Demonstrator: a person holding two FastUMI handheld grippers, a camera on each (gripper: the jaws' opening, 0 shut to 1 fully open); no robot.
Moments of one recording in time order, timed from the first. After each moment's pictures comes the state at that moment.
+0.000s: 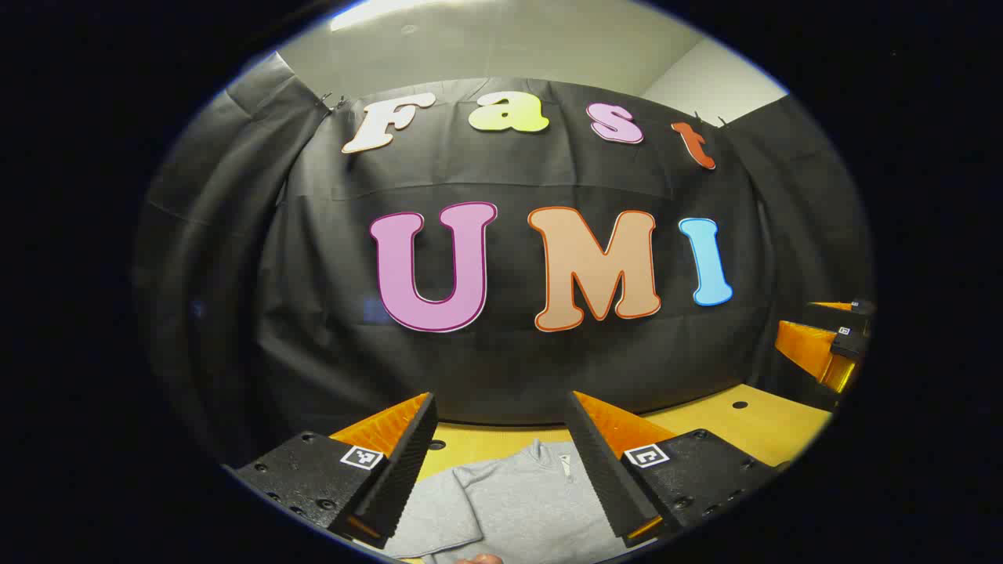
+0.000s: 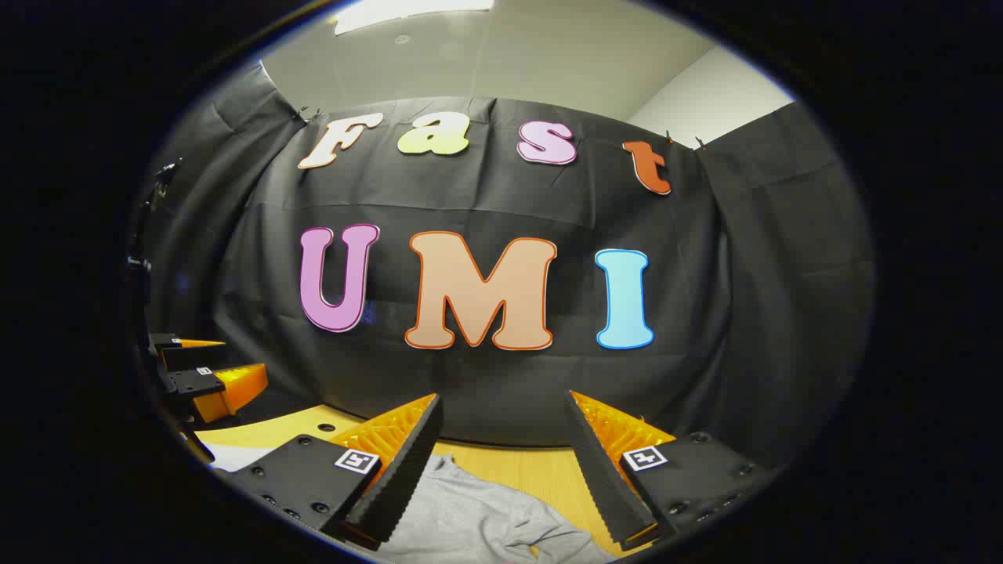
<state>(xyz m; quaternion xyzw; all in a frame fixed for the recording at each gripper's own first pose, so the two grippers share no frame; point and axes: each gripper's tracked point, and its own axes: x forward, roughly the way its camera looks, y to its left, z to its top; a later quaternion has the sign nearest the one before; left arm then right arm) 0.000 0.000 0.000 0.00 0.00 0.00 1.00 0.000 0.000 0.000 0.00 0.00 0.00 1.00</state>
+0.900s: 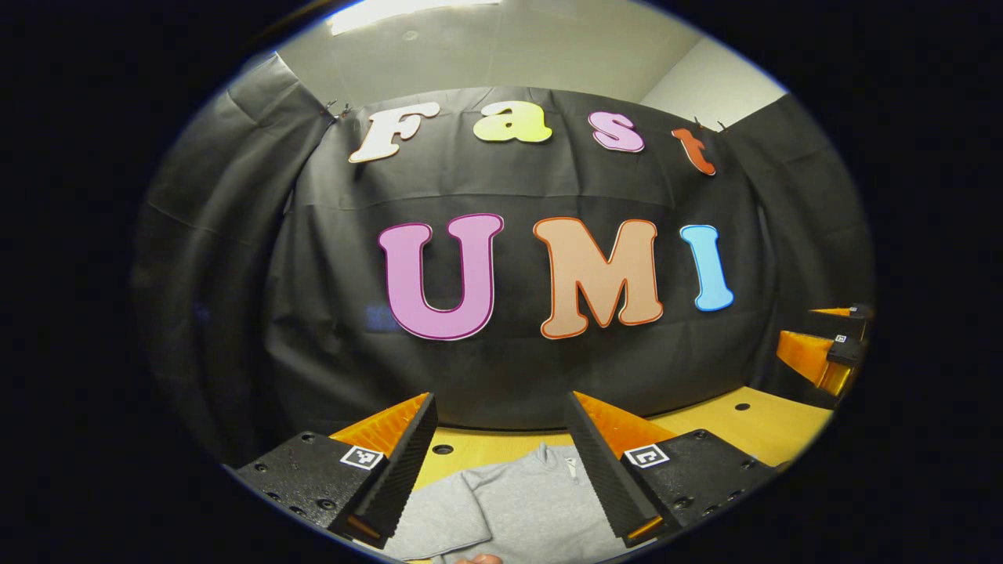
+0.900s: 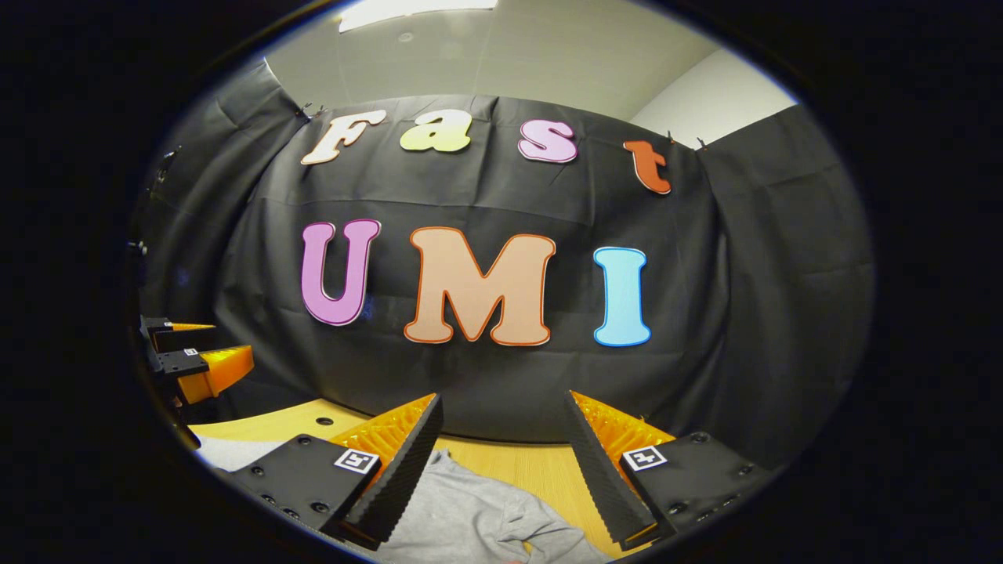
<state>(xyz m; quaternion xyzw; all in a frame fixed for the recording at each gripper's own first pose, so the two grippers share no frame) -0.015 0.007 0.006 0.00 -0.01 0.00 1.00 -0.009 -0.005 -0.007 -0.01 0.01 0.01 1.00</state>
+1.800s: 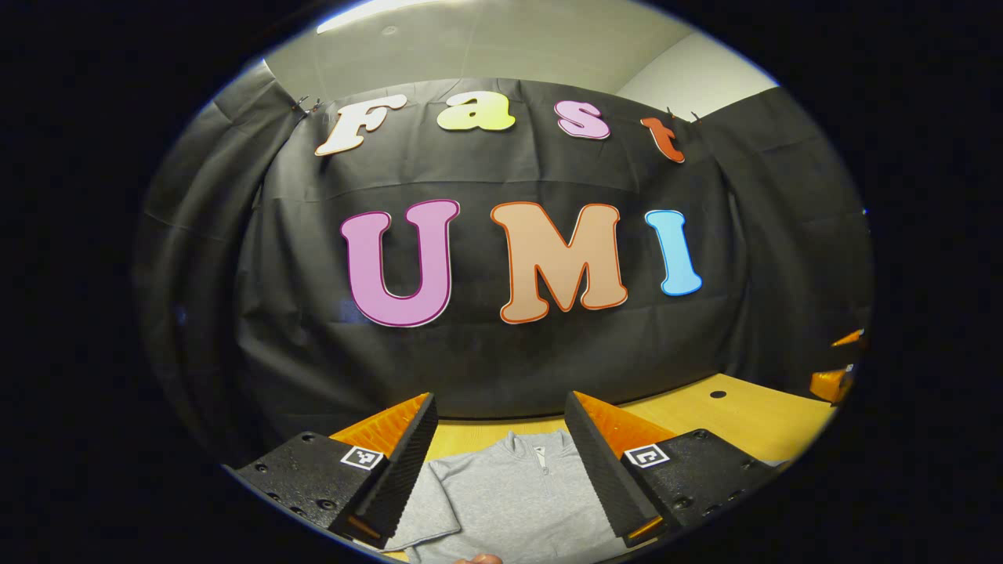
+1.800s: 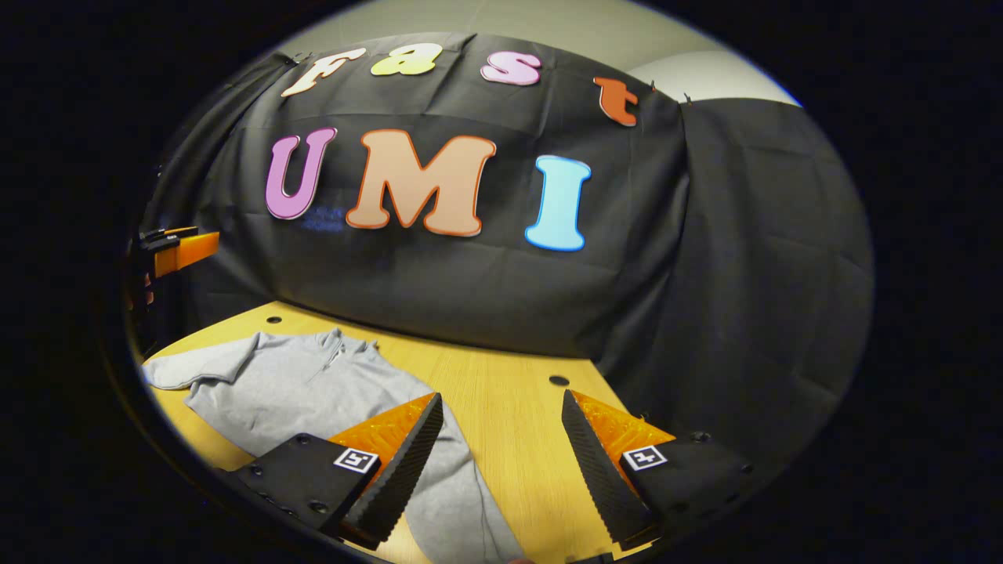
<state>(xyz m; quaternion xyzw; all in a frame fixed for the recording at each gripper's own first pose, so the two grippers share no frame) -0.017 -0.043 -0.015 0.01 0.01 -0.05 1.00 -0.097 -0.162 -0.134 -0.05 0.19 -0.05 0.98</state>
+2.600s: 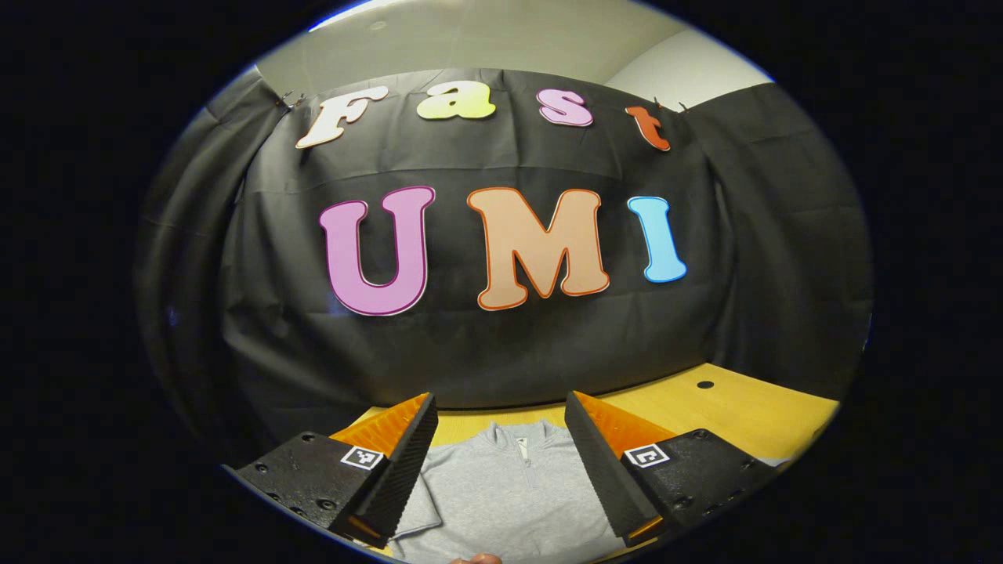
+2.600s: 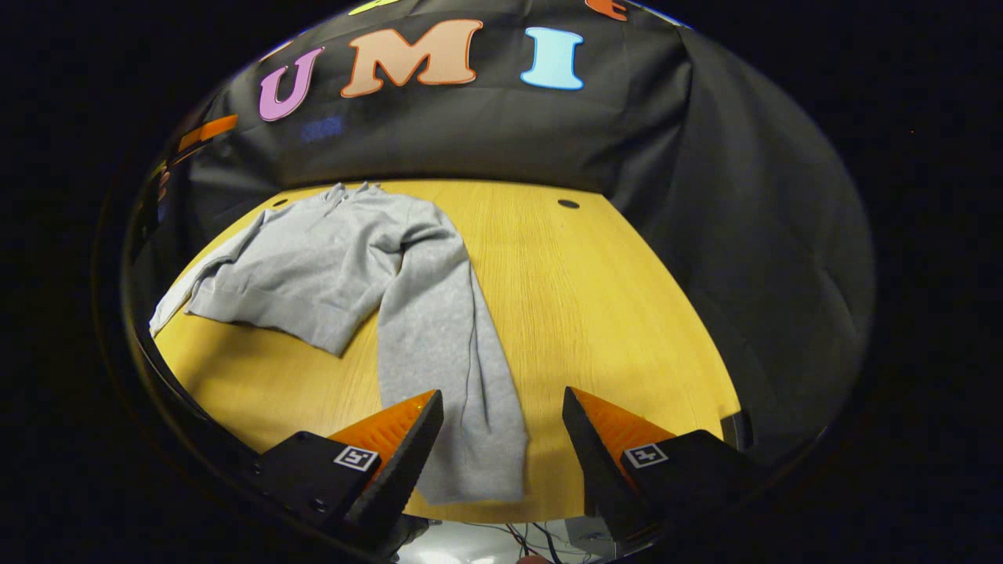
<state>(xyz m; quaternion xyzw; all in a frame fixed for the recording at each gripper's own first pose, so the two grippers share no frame) -0.014 -0.073 -0.027 0.02 0.03 -0.07 1.00 -0.241 -0.197 -0.304 -0.02 0.44 -0.03 0.90</state>
